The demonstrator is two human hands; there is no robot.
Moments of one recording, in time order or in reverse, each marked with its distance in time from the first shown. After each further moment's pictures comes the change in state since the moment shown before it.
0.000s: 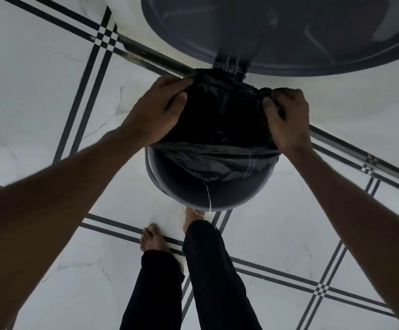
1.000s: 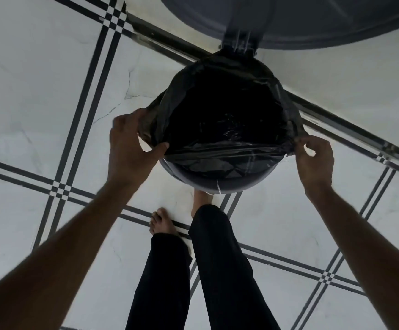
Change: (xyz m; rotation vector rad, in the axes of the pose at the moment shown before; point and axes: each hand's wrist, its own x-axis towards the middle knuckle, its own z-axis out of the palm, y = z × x) left_hand -0.114 -0.035 0.015 -0.047 0.260 -0.352; right_hand -0.110 0.038 -0.007 0.320 0.033 0.585
